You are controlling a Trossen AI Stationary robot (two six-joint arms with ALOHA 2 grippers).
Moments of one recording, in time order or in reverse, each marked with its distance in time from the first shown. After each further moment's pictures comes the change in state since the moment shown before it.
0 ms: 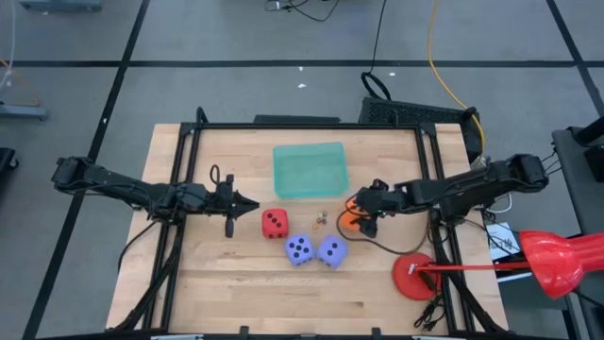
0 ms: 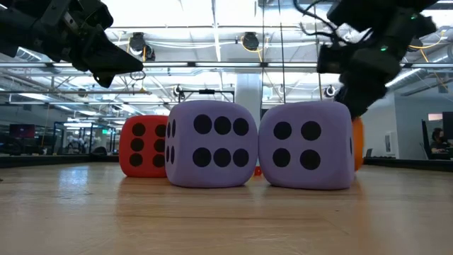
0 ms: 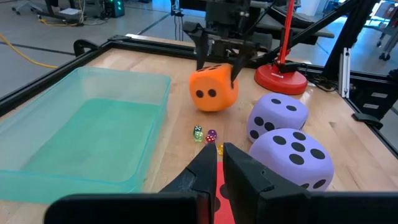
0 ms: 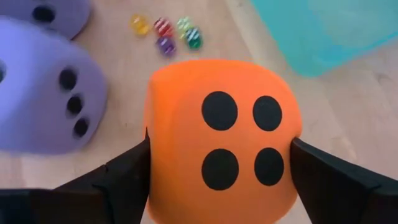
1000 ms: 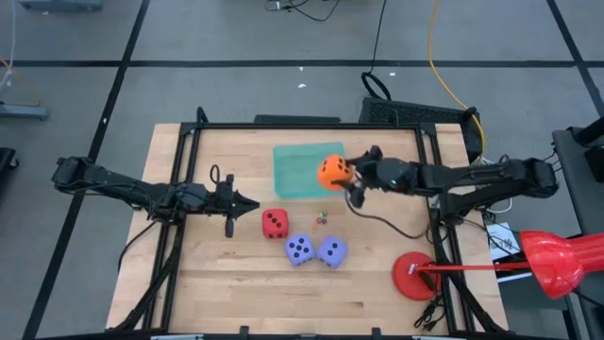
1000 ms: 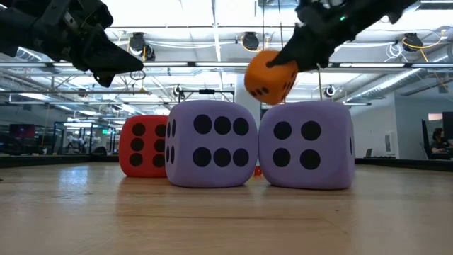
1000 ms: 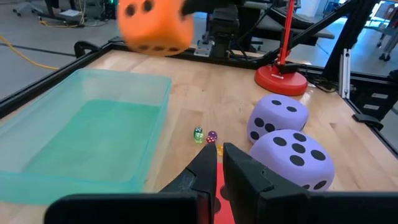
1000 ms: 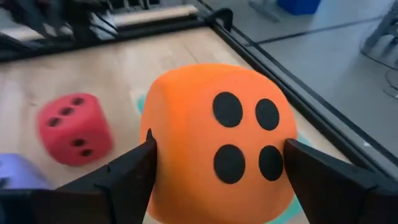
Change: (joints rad) left arm 0.000 0.000 0.000 0.004 -0.002 0.008; right arm -0.190 -0.086 0.109 0.378 0.180 -0.287
